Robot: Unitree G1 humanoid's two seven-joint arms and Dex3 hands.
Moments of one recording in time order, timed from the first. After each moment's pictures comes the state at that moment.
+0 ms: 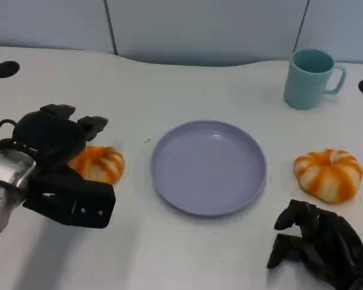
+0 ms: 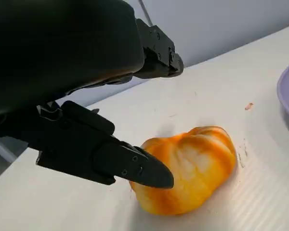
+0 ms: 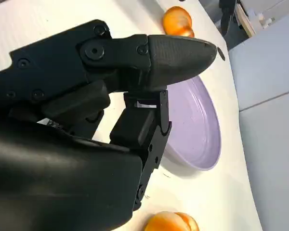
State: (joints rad) left arm -0.66 0.49 -0.43 0.71 0.96 -0.24 0.01; right arm -0.01 0.01 -0.08 0.28 0.31 0.13 0.39
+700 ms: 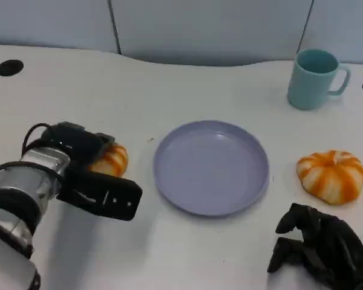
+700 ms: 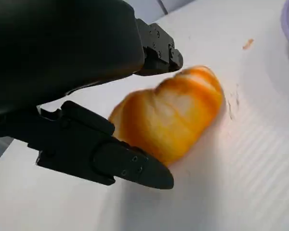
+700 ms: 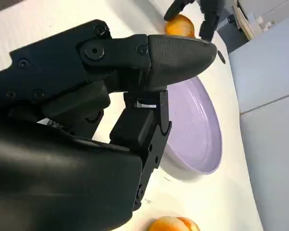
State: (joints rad) left arm -0.91 0.28 -0.64 1.23 0.95 -0.18 0.02; right arm 0.02 0.01 -0.08 0.24 0.32 0.14 0.39
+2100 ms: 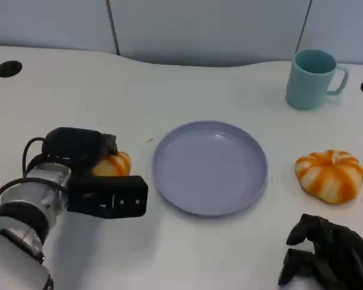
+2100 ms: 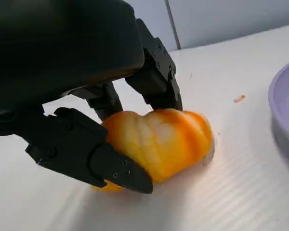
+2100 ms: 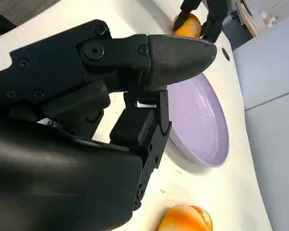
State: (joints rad) left arm -0.88 0.23 -0.60 1.34 0.79 -0.21 0.32; right arm 0.09 -0.01 -0.10 0.16 0.33 0.18 0.41
